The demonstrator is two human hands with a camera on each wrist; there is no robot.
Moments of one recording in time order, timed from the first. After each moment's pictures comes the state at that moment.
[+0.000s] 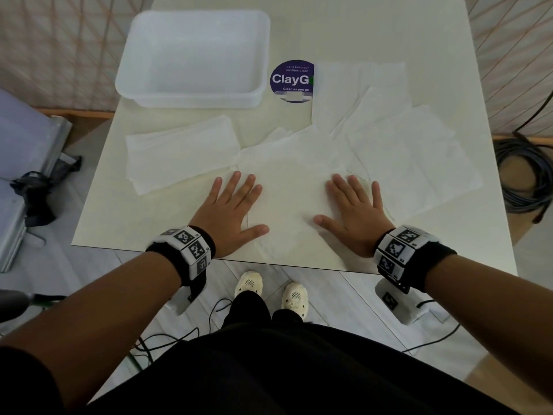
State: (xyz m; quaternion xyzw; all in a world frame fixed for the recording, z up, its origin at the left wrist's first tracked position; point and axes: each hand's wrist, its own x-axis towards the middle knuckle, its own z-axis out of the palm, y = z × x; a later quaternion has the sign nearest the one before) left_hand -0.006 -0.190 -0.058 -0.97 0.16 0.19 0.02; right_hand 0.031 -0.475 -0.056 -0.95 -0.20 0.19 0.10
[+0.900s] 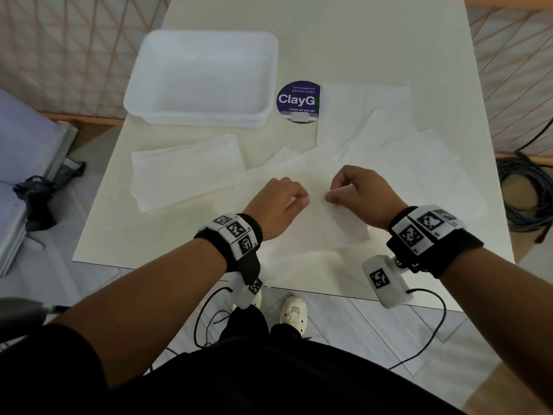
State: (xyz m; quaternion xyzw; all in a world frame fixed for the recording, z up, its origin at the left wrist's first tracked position) left_hand 0.058 -0.256 -0.033 -0.92 0.10 0.10 -0.36; right_hand 0.101 -0.454 0.006 -0.89 -0.09 0.21 0.39
